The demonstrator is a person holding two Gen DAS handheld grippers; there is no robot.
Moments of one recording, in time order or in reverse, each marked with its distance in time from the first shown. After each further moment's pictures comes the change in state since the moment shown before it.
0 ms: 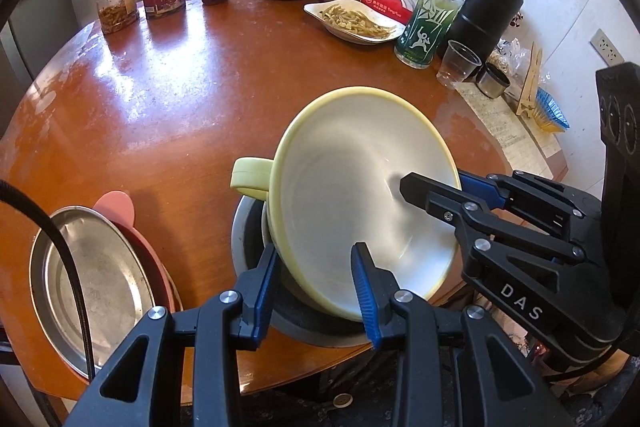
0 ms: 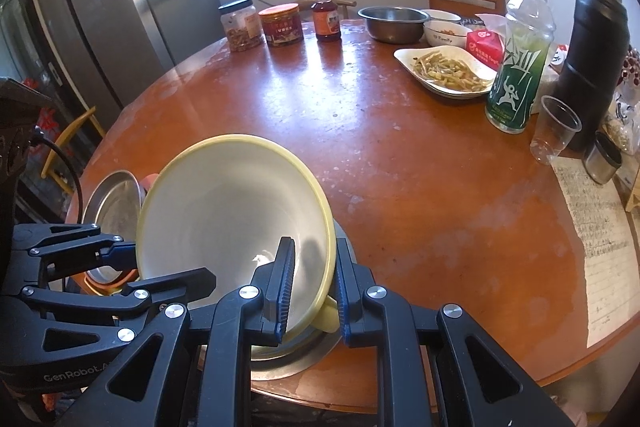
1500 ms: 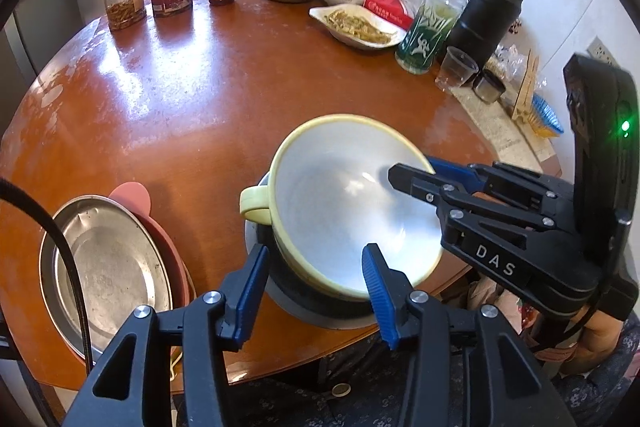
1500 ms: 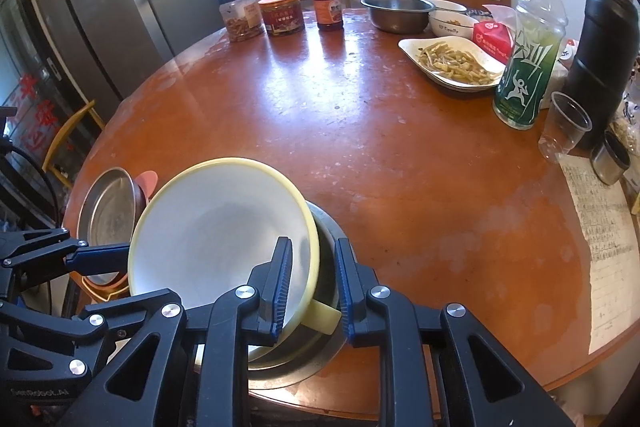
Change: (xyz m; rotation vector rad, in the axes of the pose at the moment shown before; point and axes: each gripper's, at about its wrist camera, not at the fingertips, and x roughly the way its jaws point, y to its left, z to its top) left arm -0.019 0.010 -0.004 -0.025 -0.012 -0.020; right arm 0.011 -0.005 0.008 0.009 0.030 0.009
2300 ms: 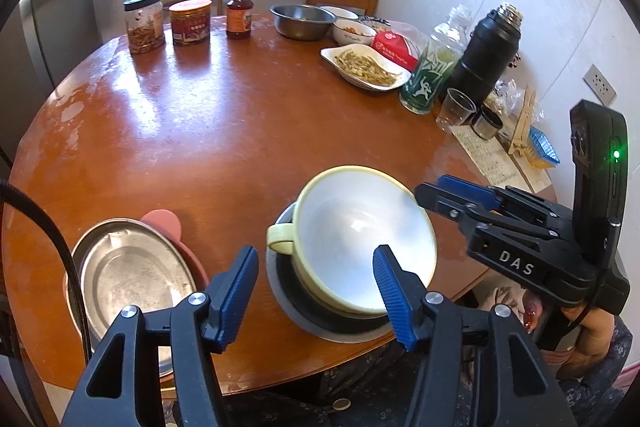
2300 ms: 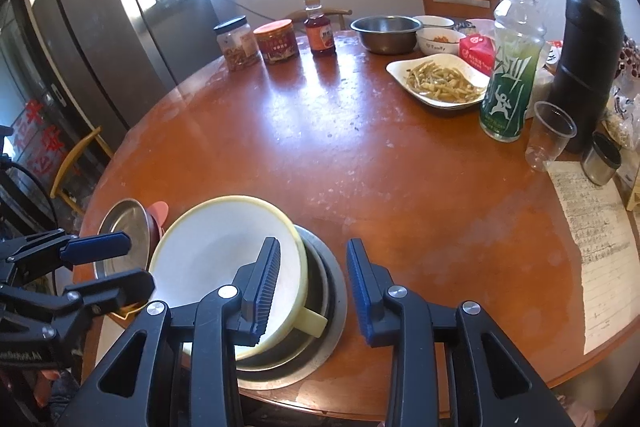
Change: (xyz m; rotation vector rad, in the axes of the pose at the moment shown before) left arm -0.035 0.011 0.004 -0.036 -0.113 0.017; right arm -0.029 -0.013 0.006 0.045 -0.076 0.021
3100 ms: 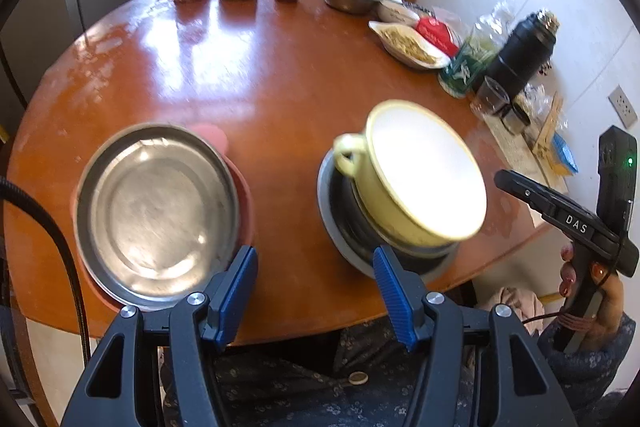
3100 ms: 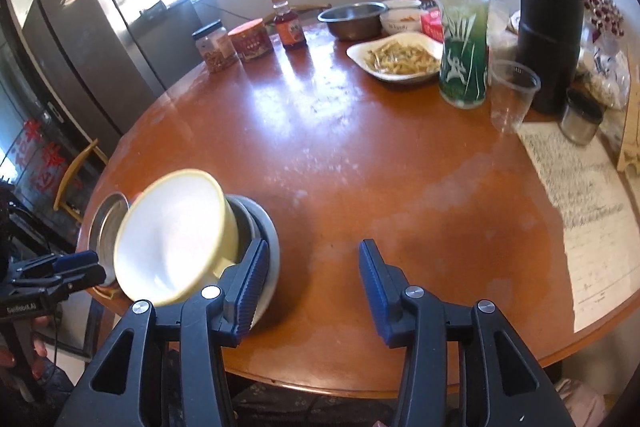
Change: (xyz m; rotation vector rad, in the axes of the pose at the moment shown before) left arm 0.009 0.033 -0.051 -0.125 0.069 0.038; right arm -0.009 -0.061 -0.031 0.067 0.035 0.041
